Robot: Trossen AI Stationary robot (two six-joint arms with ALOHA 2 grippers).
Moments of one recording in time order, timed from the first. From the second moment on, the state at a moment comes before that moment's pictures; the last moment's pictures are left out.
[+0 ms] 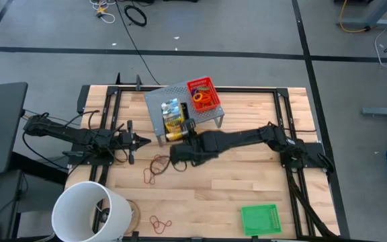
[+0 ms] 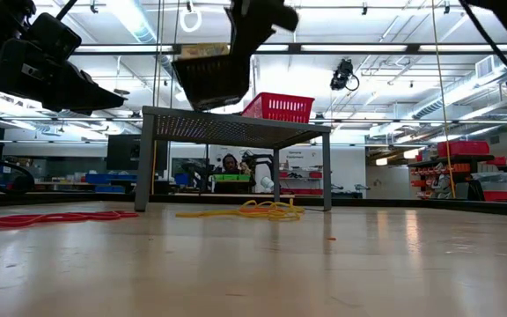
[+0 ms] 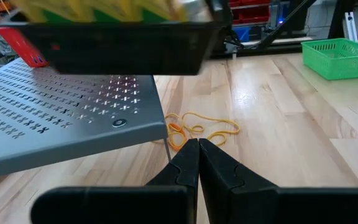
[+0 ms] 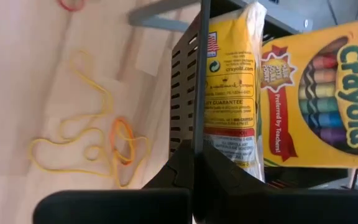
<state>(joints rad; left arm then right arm) -0.23 0.28 0.05 0.08 -0.42 0.08 0.19 2.25 2.35 -1.34 0.64 -0.33</state>
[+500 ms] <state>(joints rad) -0.23 0.28 0.05 0.08 -0.39 0.07 0.07 2.25 2.35 -1.31 0.58 -0.36</state>
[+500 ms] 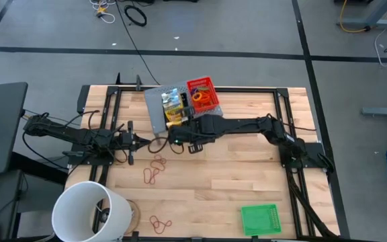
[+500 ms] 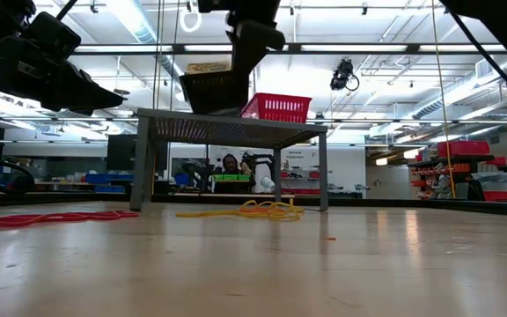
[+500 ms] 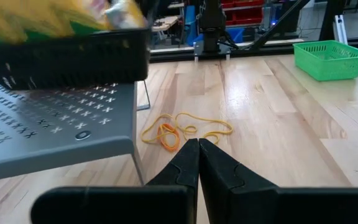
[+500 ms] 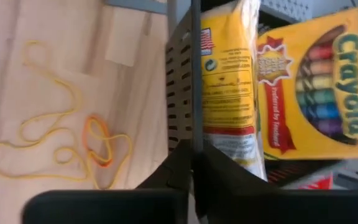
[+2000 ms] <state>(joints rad) -0.23 0.28 0.05 0.08 -0.36 0.07 0.20 2.25 2.35 -1.19 0.78 -0.42</state>
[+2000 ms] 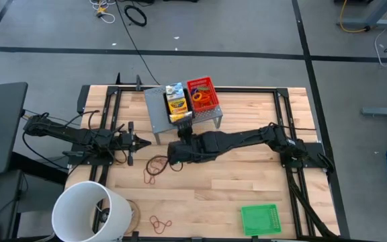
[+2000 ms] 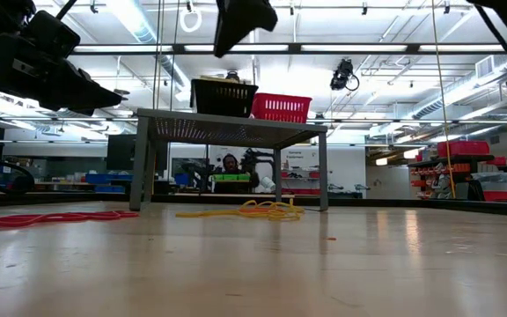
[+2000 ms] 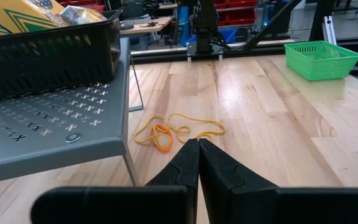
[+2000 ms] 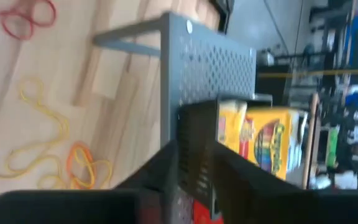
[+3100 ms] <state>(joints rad) -0.23 0.28 0.05 0.16 -0.44 0.11 -0.06 2.25 2.35 -0.92 0.21 -0.84</state>
